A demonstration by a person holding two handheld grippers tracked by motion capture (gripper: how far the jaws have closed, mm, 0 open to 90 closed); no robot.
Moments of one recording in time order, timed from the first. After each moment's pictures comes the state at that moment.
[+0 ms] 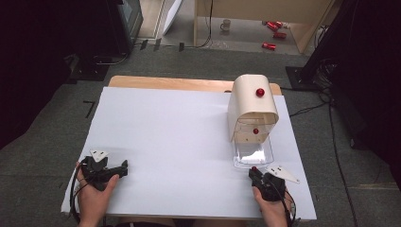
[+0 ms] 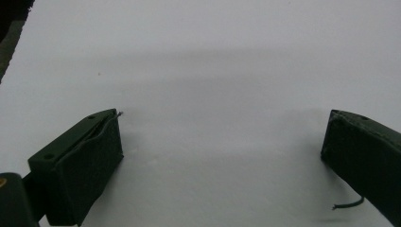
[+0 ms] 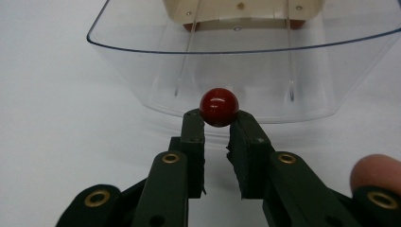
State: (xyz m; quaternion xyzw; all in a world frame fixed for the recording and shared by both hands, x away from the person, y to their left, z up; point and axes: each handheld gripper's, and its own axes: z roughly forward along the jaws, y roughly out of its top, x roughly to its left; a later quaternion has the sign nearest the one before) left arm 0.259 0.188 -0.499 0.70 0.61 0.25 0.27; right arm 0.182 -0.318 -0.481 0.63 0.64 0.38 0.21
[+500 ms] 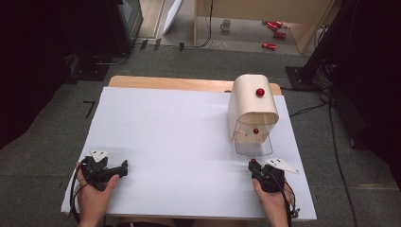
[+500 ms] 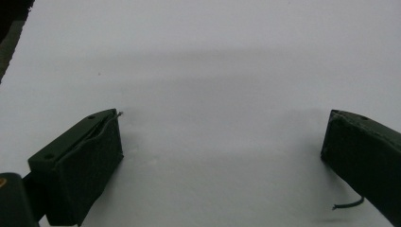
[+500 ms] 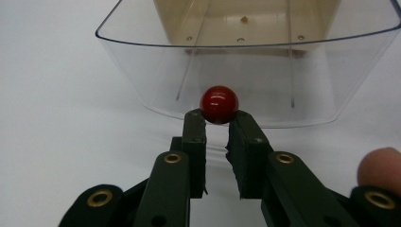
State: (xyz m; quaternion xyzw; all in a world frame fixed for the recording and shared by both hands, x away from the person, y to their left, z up) left arm 0.259 0.188 -0.499 0.70 0.61 0.25 0.27; right arm 0.203 -0.319 -0.472 0.62 0.65 0.38 0.21
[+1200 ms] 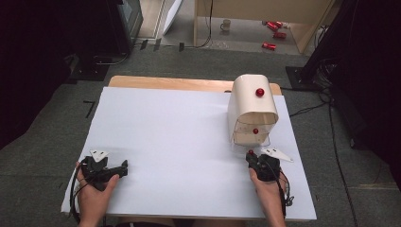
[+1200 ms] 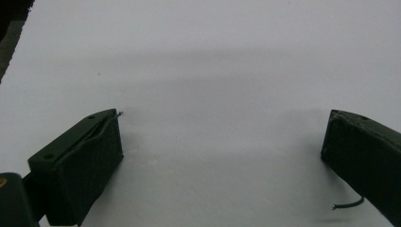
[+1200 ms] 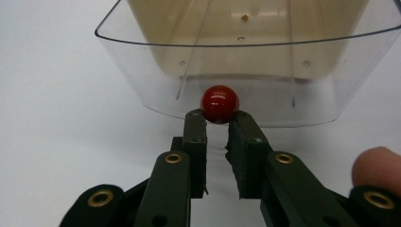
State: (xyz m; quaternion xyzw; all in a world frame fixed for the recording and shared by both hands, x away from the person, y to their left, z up) left arm 0.259 0.188 -0.499 0.70 0.61 0.25 0.27; right arm 0.234 -0.314 -0.472 0.63 0.64 0.38 0.22
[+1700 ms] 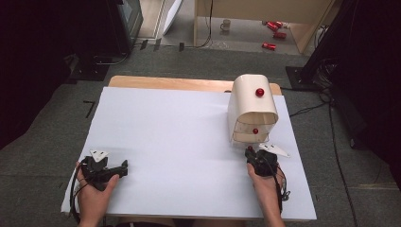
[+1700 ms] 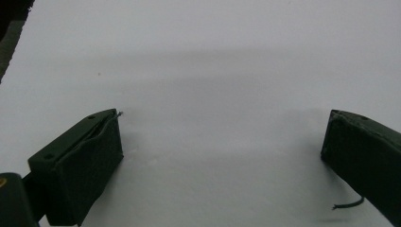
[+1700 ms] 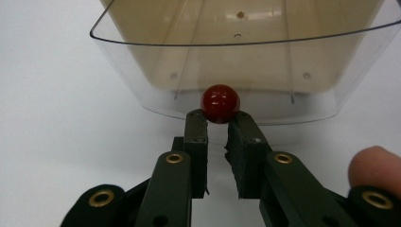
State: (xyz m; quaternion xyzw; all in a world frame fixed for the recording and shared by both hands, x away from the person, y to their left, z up) left arm 0.259 0.188 -0.499 0.70 0.61 0.25 0.27; right arm 0.249 -0.311 -0.476 0.64 0.63 0.38 0.22
